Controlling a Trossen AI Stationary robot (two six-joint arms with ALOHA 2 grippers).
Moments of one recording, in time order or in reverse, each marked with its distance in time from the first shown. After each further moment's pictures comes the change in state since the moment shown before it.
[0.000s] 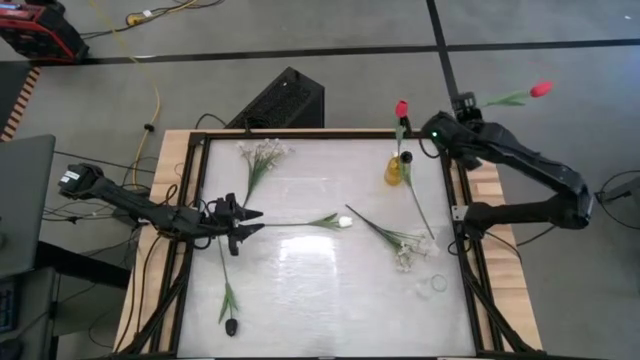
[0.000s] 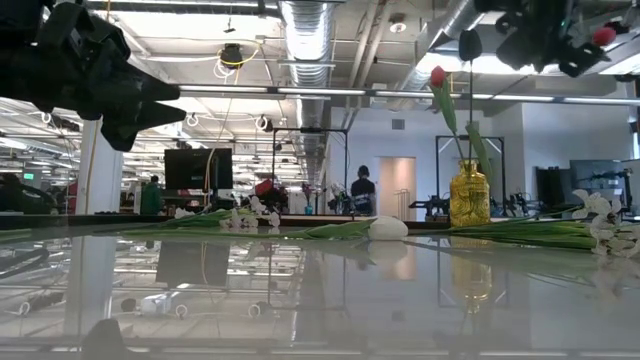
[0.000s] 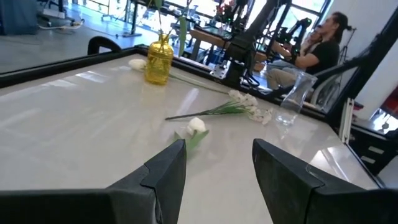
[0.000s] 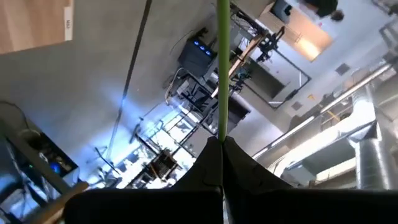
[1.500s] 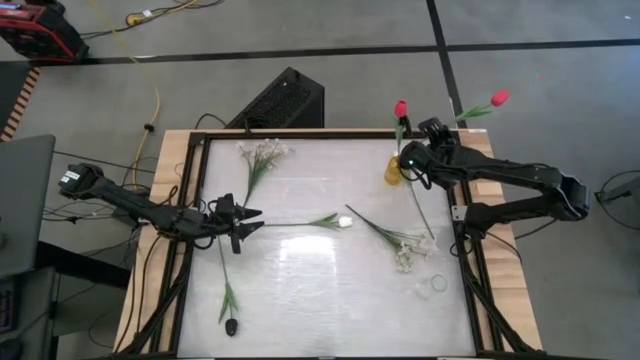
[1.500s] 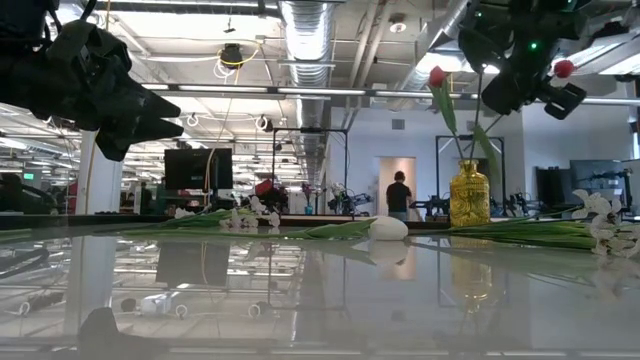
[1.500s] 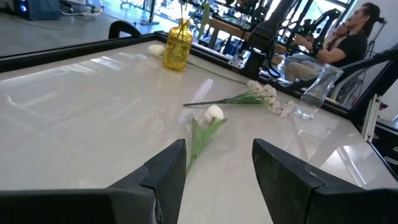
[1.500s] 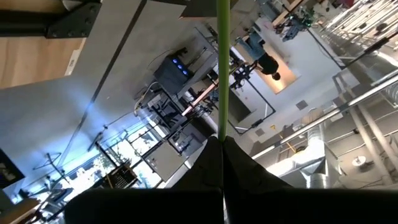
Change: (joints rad) left arm 0.000 0.000 0.000 -0.078 -0.056 -0.061; right arm 0.137 0.050 -0.281 0.304 0.033 -0.101
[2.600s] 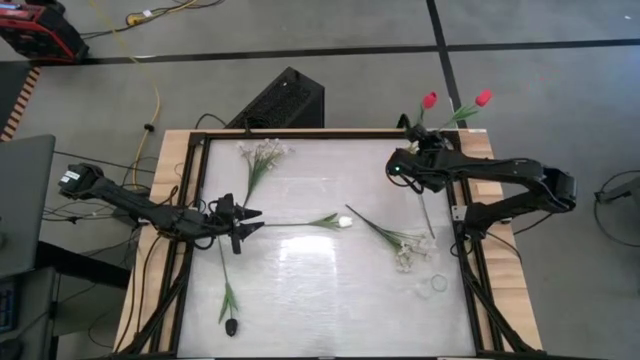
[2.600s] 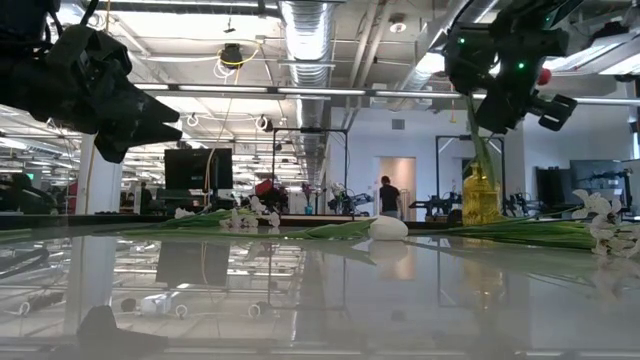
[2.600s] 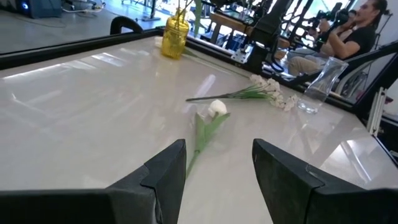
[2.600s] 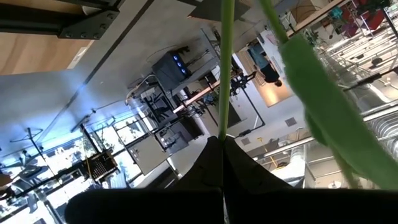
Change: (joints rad) left arm 0.000 0.000 0.000 -0.025 -0.001 0.000; right arm 0.032 0.139 -0.009 -0.005 -0.001 -0.023
